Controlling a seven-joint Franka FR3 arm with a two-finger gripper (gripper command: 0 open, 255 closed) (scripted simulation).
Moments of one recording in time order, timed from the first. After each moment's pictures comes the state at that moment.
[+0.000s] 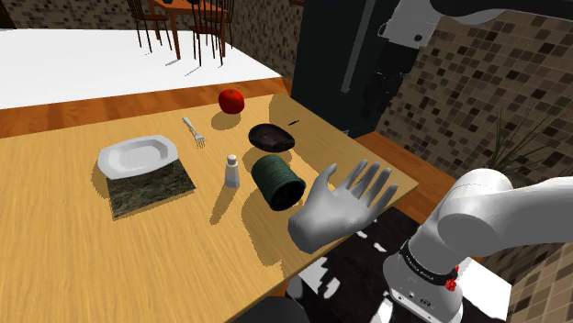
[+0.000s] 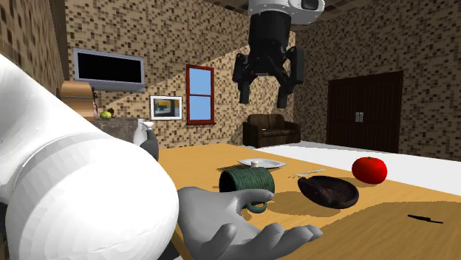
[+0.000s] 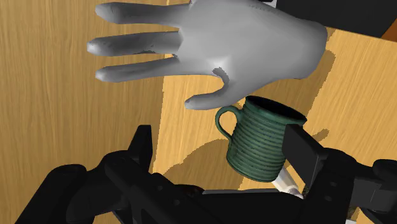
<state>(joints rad) 0.01 -0.83 -0.06 -2.40 0.07 1.56 -0.05</state>
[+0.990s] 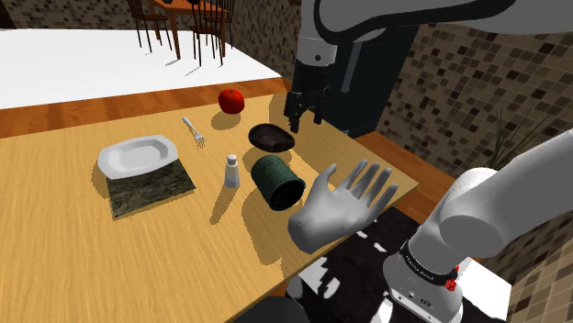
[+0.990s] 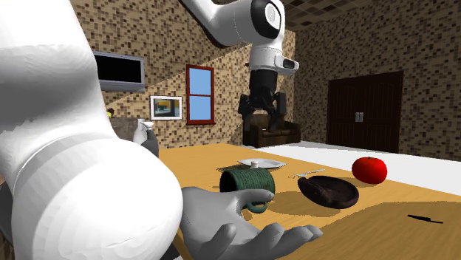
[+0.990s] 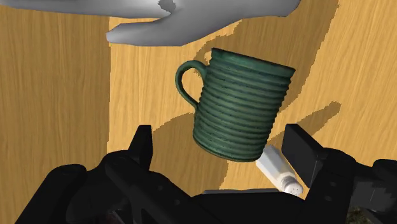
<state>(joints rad) 0.05 -0.35 0.16 -2.20 0.10 1.75 0.19</state>
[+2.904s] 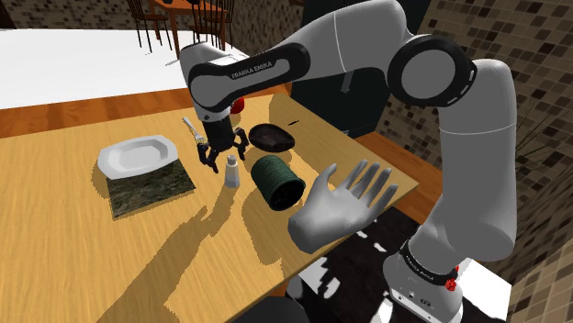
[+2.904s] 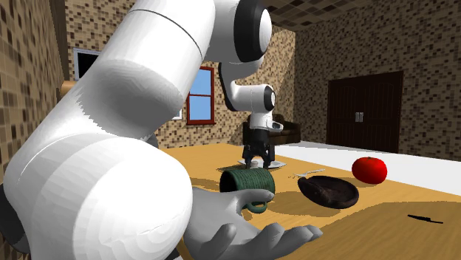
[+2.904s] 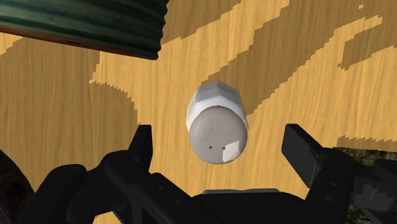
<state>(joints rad) 0.20 0.54 0.26 -1.53 -0.11 1.77 0.57</state>
